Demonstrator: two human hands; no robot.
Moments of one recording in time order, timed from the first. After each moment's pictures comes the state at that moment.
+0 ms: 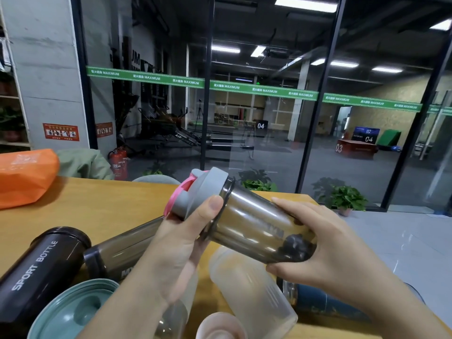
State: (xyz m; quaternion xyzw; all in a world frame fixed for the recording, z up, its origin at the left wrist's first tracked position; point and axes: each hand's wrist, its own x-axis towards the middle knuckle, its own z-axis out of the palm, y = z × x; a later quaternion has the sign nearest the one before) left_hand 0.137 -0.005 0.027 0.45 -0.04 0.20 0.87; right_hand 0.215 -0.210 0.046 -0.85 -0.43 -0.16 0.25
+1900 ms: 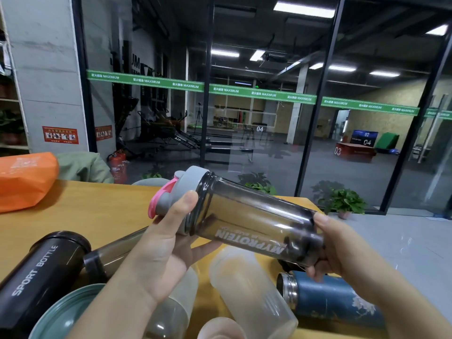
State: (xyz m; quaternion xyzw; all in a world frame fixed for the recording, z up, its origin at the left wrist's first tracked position) left_hand 0.136 0.013 0.028 0.44 -0.01 0.15 0.89; right_hand 0.240 -0.220 0.037 -0.72 -0.25 0.16 0.62
